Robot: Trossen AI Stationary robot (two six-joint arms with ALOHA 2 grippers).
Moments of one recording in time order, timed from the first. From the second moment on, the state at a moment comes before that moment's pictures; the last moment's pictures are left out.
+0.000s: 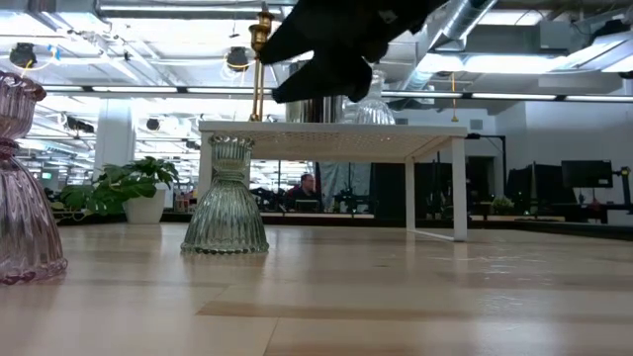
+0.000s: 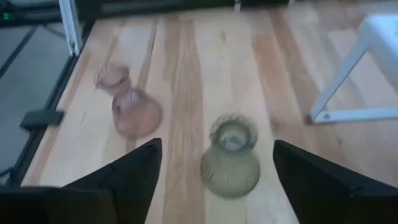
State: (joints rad) left arm -0.34 0.69 0.99 -0.35 -0.19 -0.47; right arm 0.31 1.82 1.22 -0.03 0.17 0.26
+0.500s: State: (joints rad) left arm -0.34 0.61 0.99 -0.50 -0.19 -0.46; right arm 0.31 1.85 1.22 0.05 0.29 0.26
